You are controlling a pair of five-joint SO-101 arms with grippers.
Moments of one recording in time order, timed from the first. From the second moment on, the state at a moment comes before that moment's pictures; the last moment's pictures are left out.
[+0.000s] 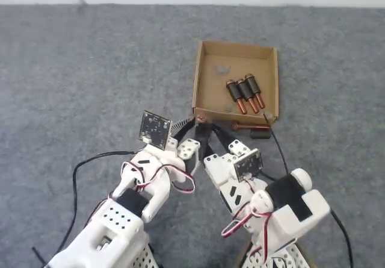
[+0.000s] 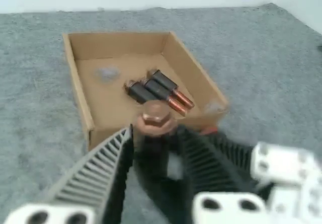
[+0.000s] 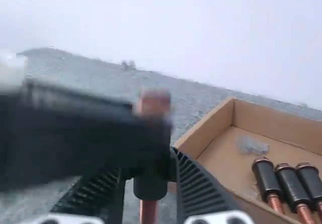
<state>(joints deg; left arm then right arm) 26.5 -60.4 91.3 4.7 16.6 -33.2 7.6 94.5 -90.5 0.3</state>
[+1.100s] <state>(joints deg) 24.1 -103.0 97.2 27.2 21.8 -32.9 7.6 94.3 -87.2 0.4</state>
